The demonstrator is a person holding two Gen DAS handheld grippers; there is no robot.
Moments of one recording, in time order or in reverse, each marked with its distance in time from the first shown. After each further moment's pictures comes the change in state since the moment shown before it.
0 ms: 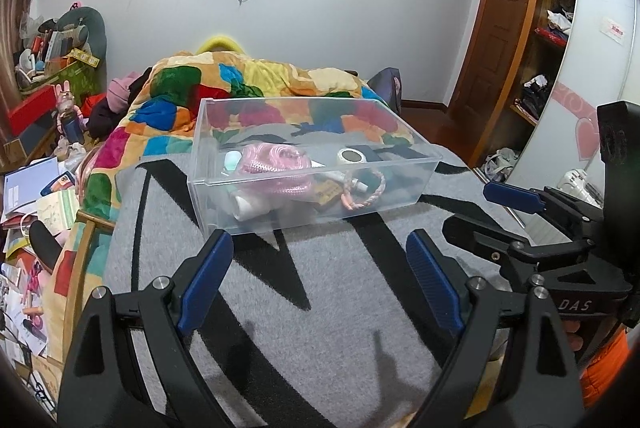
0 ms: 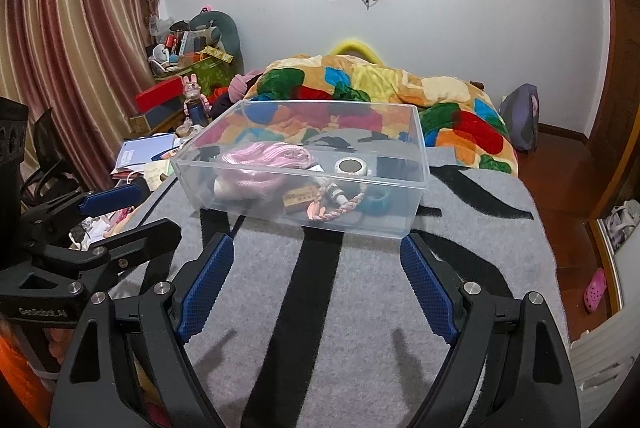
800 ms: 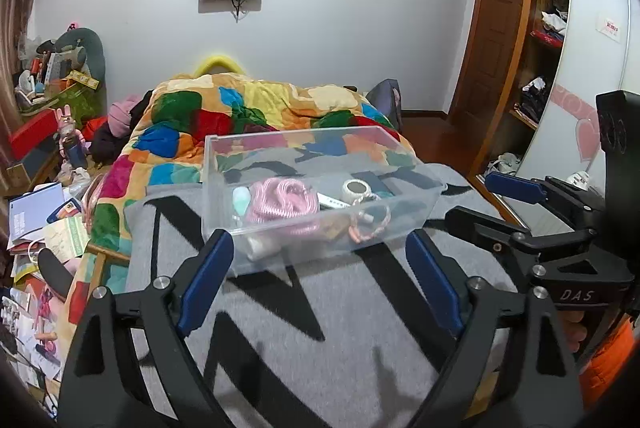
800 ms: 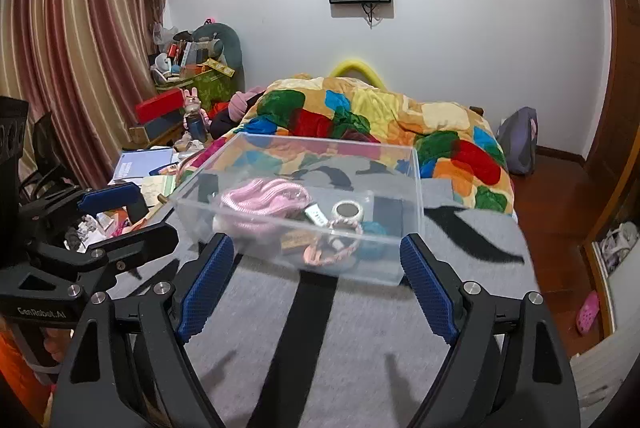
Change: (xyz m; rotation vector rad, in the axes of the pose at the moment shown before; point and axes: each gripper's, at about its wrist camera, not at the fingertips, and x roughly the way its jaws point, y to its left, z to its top) left arm -0.007 0.005 0.023 0.048 -0.046 0.010; right arm -0.002 0.003 0.029 -0.028 -0.054 -0.010
